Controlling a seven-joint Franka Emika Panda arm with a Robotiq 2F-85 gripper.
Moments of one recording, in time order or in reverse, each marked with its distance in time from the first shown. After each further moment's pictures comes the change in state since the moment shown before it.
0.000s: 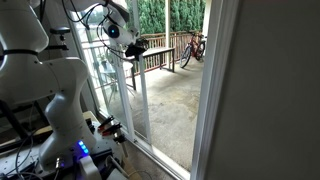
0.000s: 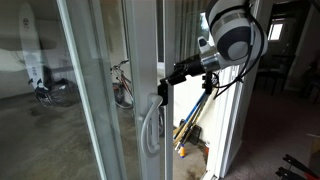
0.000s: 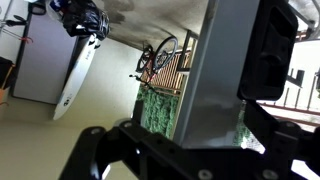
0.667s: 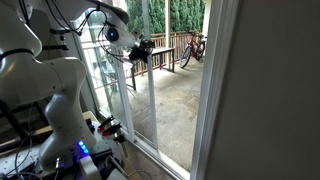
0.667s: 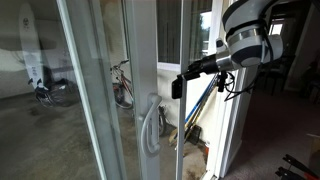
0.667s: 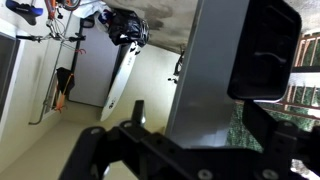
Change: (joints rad) arm 0.152 0.291 -0.280 -0.203 0.000 -0.127 0.295
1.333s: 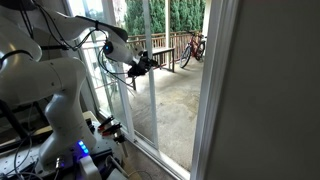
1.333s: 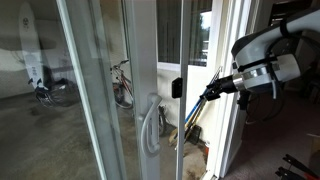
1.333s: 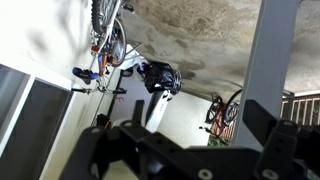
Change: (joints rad) arm -0.027 0.222 0.094 -0.242 -0.008 -0.007 0.209
